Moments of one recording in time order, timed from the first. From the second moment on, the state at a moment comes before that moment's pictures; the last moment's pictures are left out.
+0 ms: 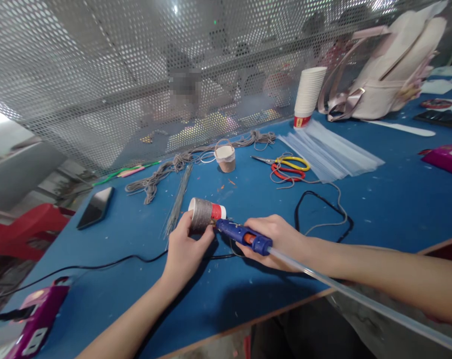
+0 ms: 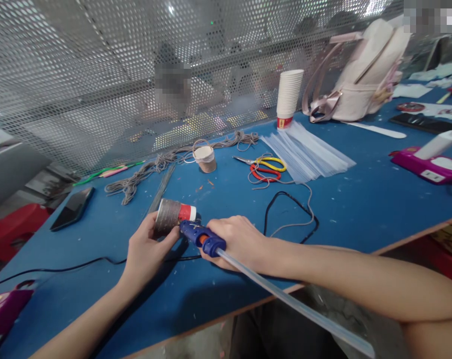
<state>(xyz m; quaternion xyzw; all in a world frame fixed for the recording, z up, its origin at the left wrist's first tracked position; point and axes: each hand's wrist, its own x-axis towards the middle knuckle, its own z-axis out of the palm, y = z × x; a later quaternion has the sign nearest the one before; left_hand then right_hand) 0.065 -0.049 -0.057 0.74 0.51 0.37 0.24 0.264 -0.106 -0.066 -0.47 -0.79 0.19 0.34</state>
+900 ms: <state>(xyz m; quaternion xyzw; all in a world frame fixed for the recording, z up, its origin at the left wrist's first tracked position) 0.063 -0.048 -0.061 0.76 0.49 0.37 0.20 0.270 -0.106 -0.070 -0.46 -0.80 0.15 0.35</state>
